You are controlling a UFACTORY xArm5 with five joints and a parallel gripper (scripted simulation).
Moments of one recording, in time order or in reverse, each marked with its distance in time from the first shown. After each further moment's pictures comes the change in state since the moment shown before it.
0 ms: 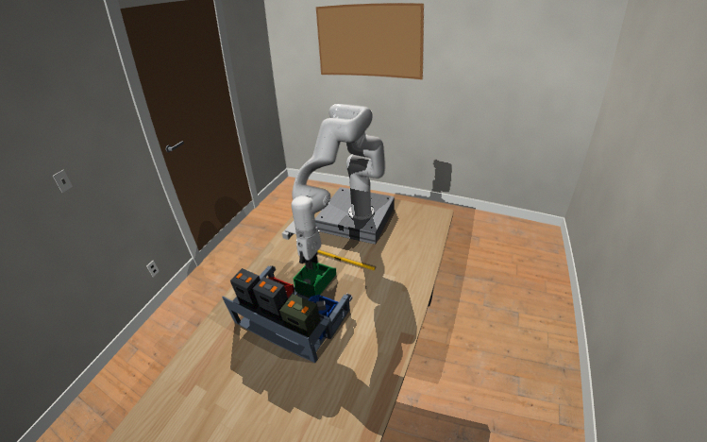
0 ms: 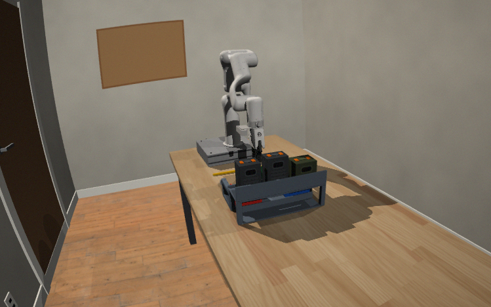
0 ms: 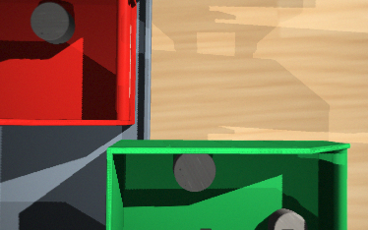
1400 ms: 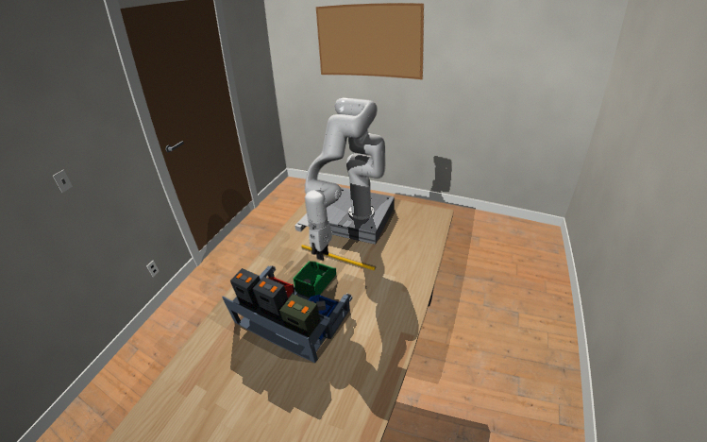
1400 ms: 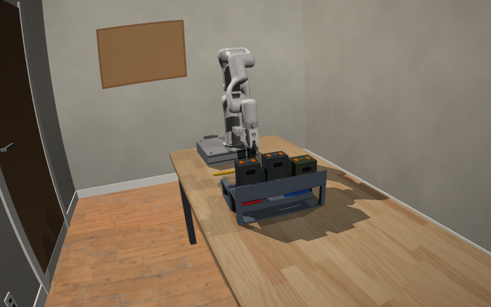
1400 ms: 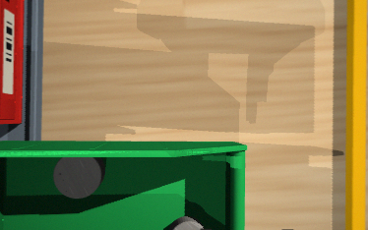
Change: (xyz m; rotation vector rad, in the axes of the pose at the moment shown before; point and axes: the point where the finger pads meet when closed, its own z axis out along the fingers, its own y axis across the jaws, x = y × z) arm 0.000 0.081 0.023 -0.001 0.000 0.000
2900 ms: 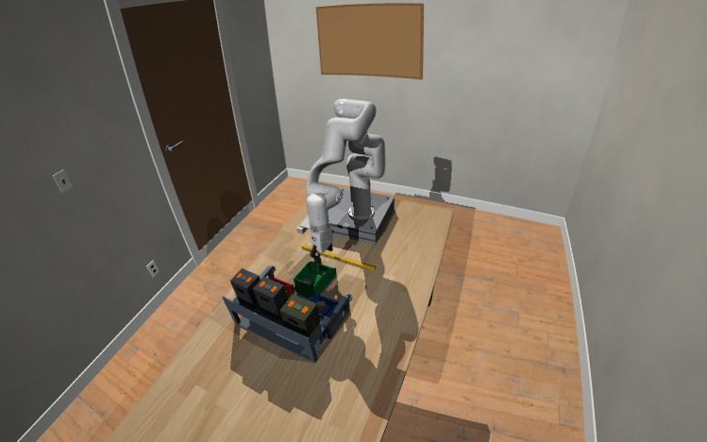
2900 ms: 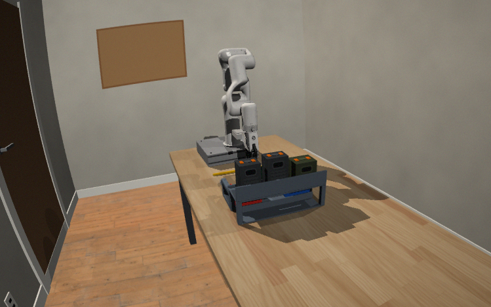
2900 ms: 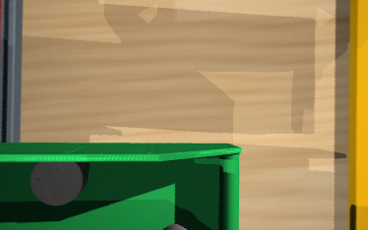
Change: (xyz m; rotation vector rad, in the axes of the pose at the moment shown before) arm 0.000 0.007 0.018 0.000 0.000 0.000
